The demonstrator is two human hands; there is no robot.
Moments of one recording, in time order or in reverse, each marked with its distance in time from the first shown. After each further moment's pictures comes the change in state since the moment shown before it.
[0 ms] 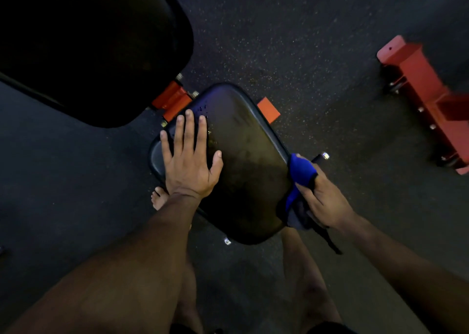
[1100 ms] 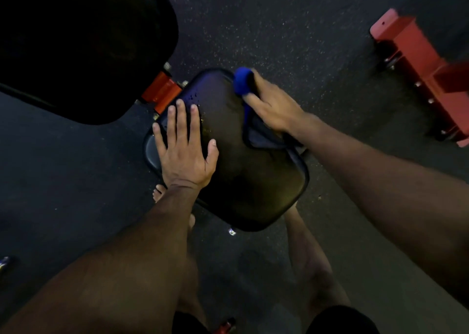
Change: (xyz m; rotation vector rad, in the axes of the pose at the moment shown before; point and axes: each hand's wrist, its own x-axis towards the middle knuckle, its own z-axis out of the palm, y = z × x) left_hand -0.001 0.000 0.004 -0.007 0.023 0.014; right_hand 0.151 -0.090 -0.017 -0.091 -0.010 -0.098
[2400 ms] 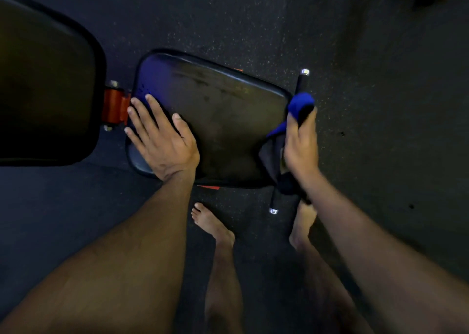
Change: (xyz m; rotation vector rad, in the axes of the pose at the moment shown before) left_hand -0.008 -0.003 0.007 -0.041 0.113 0.020; right_hand -0.183 0.021 0.173 0.771 1.032 0.653
